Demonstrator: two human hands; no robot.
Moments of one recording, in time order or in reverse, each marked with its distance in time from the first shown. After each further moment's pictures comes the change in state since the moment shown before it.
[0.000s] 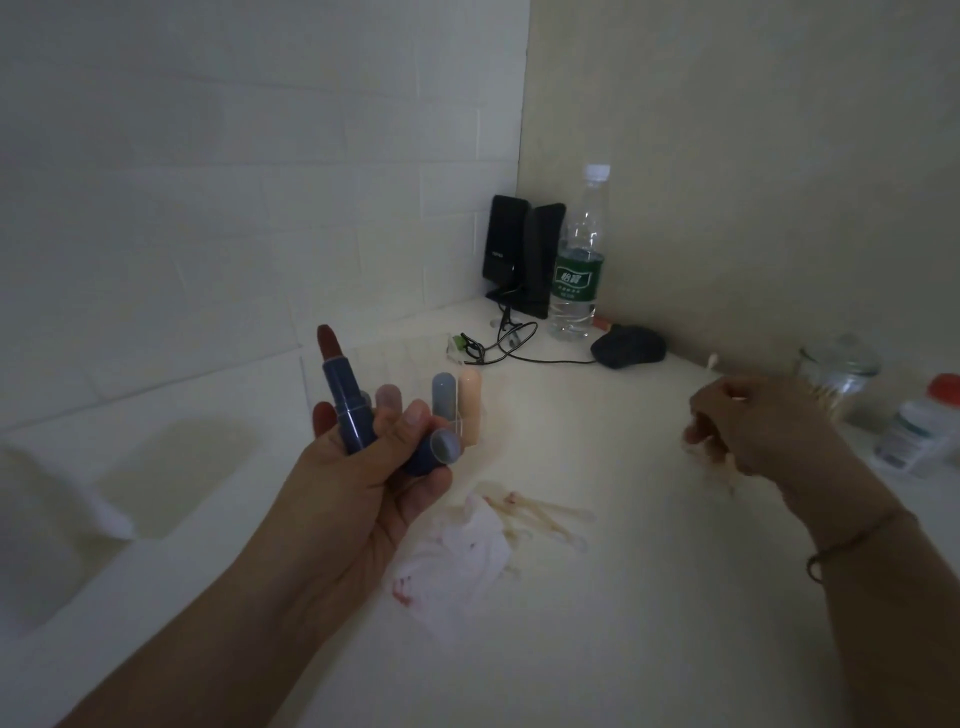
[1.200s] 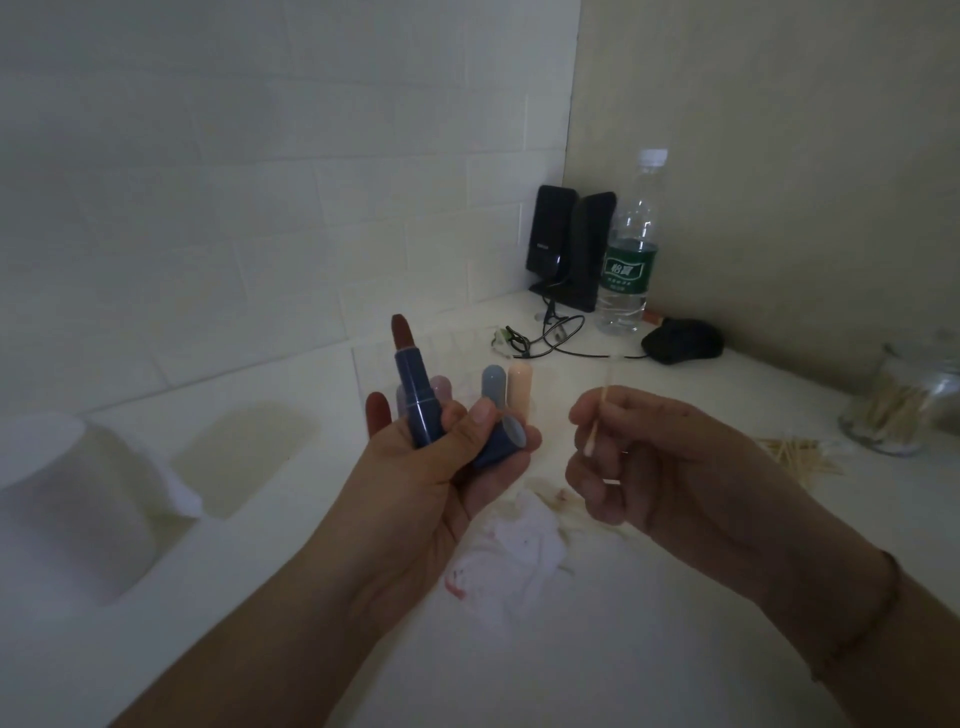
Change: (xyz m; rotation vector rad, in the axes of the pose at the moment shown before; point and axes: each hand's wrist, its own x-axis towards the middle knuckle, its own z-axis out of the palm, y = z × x) left_hand -0.003 0.001 0.005 -0.009 -0.020 -0.052; right_hand -0.080 -0.077 0.052 1.058 -0.849 -0.012
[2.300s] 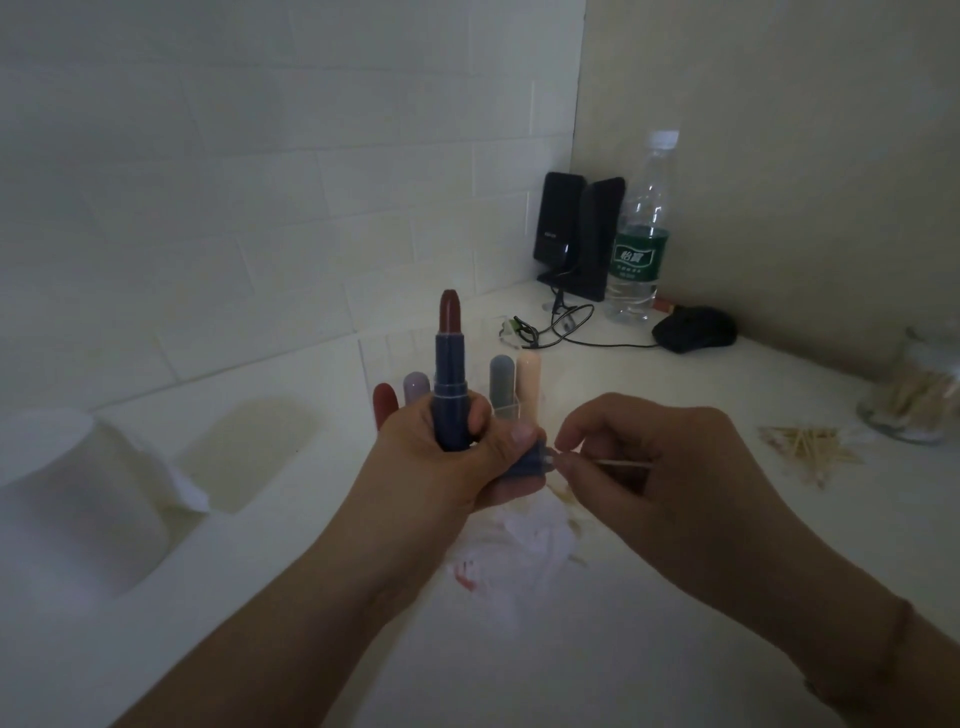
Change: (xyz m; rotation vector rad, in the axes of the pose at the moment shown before) left_hand 0.003 -0.005 -0.012 0.510 -0.025 0.154; right_hand -0.011 0.009 0.018 -1.261 0.200 -0.513
